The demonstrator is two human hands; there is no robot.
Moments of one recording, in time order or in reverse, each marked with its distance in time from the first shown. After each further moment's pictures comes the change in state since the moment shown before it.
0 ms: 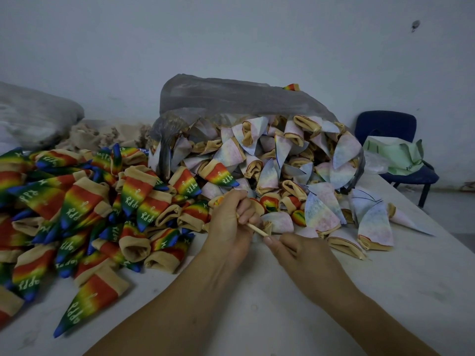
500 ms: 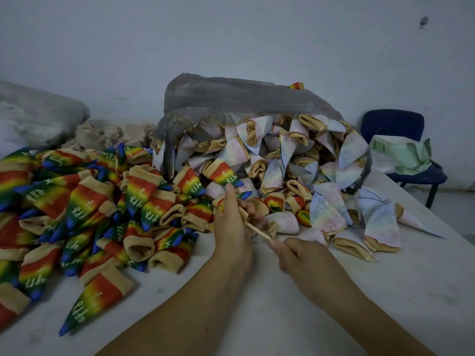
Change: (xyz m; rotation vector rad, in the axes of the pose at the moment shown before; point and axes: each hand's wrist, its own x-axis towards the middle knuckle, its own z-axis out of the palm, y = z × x) left_hand -0.005 -0.008 0.002 0.136 0.244 0.101; right_hand 0.002 0.001 0.008 0.088 -0.091 0.192
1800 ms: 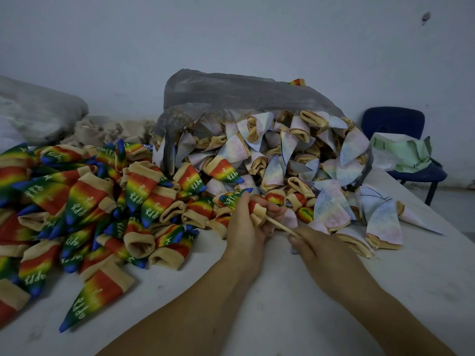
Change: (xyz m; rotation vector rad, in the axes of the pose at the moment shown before) left_hand -0.006 -0.017 0.001 0.089 -0.146 -0.033; right_hand 0.000 0.017 -0.018 -0.268 0.029 -0.148
